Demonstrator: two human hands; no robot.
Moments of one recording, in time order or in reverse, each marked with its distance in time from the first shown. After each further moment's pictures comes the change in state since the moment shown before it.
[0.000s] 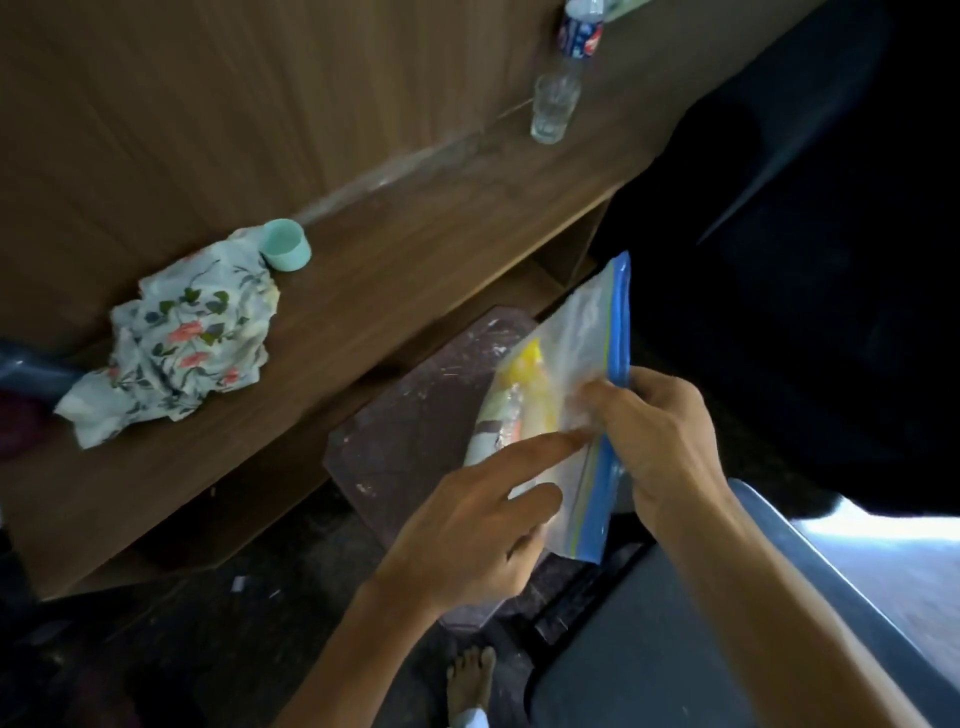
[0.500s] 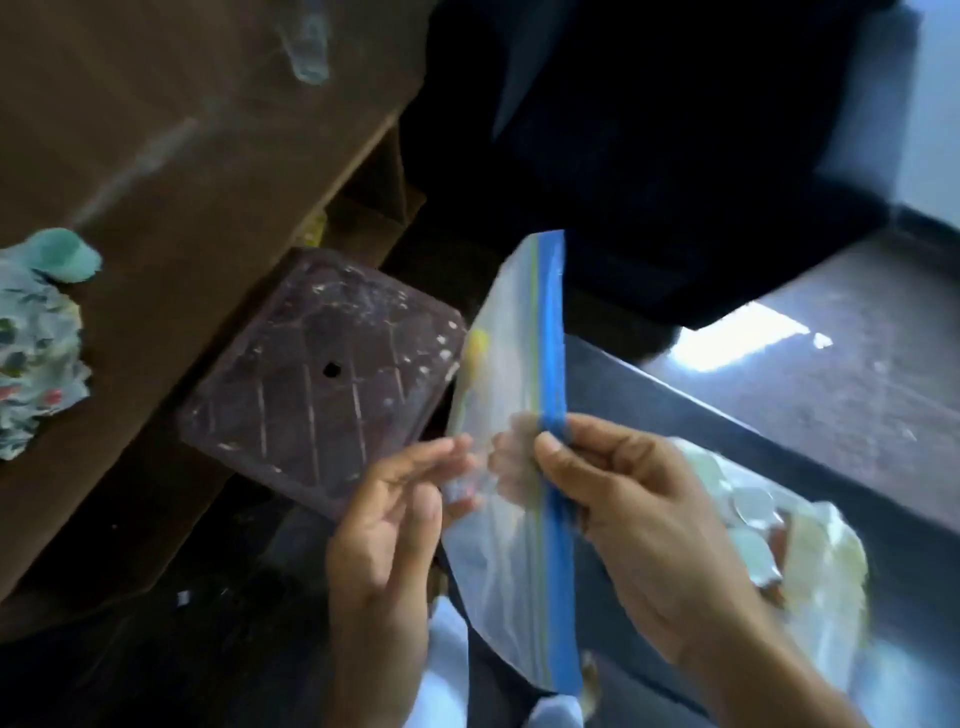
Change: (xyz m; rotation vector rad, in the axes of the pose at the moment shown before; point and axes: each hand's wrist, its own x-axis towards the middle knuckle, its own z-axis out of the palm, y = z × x) left_hand -0.024 0.222 0.002 -1.086 0.252 -0.808; right_hand -0.182 0.086 -0.179 0.660 -0.173 0.045
